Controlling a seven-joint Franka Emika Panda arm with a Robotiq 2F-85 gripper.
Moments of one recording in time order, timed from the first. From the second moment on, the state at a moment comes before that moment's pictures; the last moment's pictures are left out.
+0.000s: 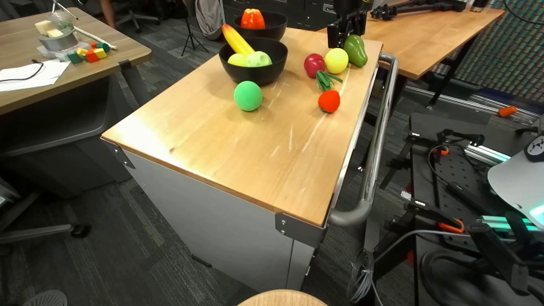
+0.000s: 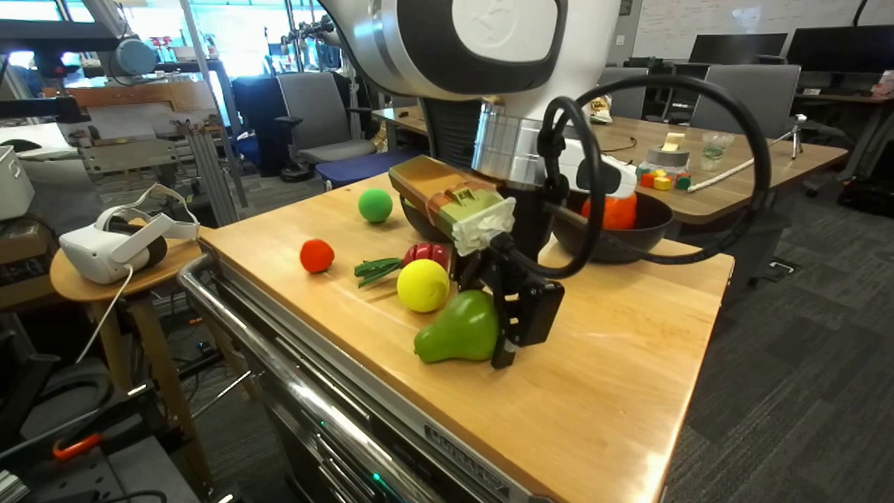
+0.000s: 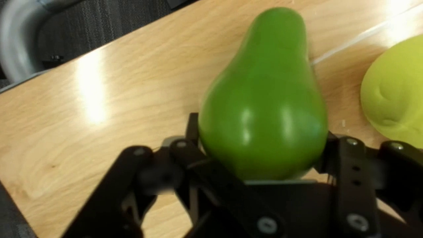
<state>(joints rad) -0.24 0.23 -0.22 -2.14 -0.03 2.17 -0.02</state>
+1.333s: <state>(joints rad) -0.09 0.40 -0.20 -1.70 -0.63 2.10 0.20</state>
